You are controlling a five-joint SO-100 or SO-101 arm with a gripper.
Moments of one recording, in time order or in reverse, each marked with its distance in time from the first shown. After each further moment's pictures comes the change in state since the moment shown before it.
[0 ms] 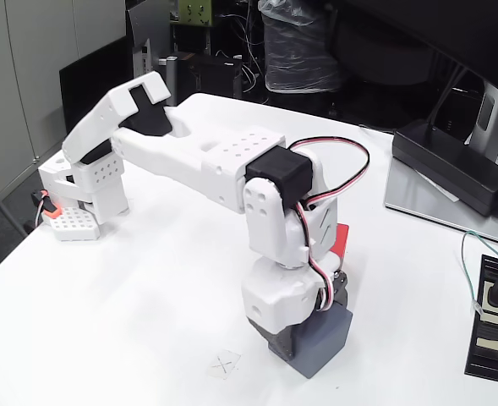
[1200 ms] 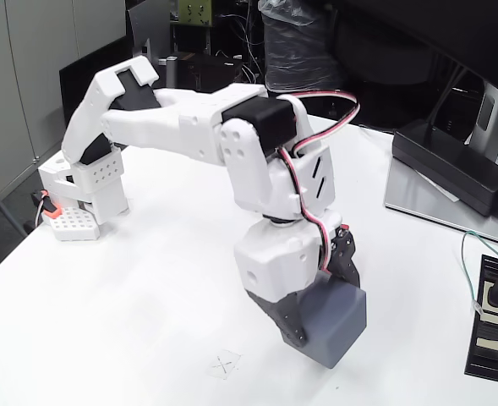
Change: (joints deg) arm 1.0 9.3 -1.1 -0.3 0.0
